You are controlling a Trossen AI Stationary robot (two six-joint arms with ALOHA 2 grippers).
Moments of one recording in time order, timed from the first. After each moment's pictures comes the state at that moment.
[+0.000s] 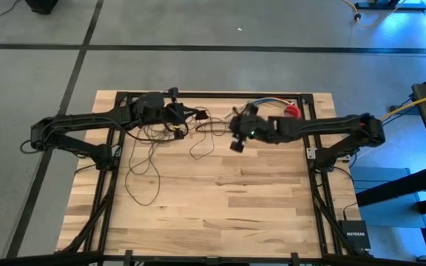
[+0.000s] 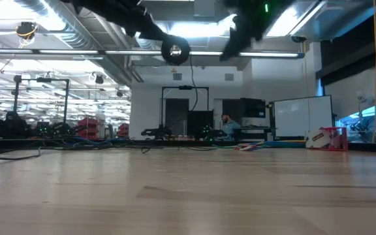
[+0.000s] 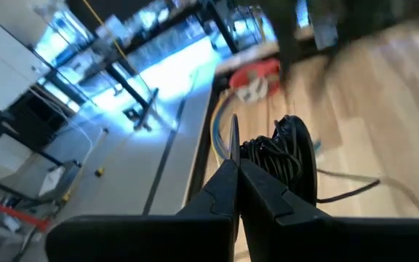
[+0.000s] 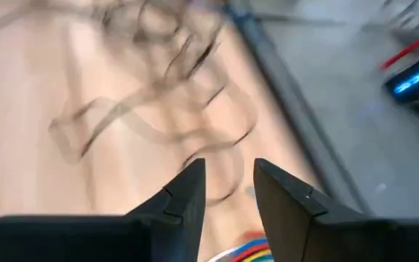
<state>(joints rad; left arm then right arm) 0.30 1.20 0.92 -0.02 -0.10 0.55 -0.06 1.43 1.09 -0.35 0.44 -0.06</state>
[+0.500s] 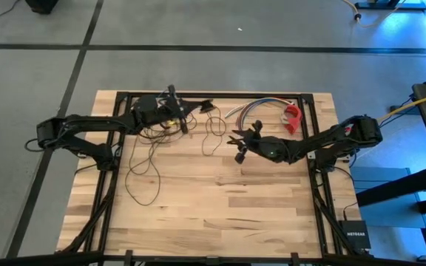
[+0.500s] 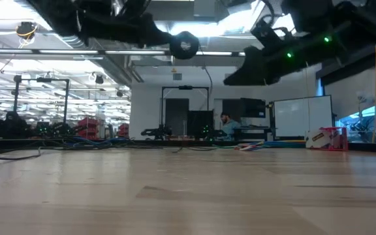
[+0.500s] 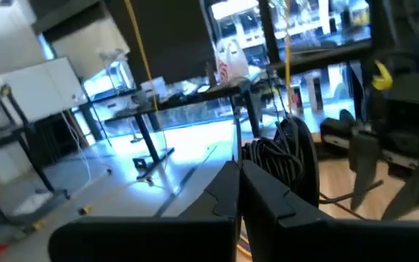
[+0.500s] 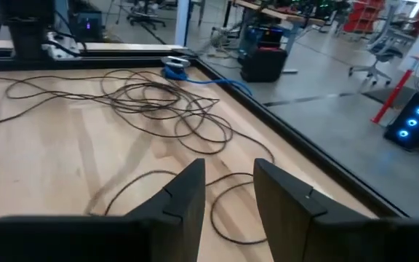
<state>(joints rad) 0.41 1.28 0.67 0.67 0.02 0.28 0.01 1.48 0.48 0.78 0.55 -0.03</state>
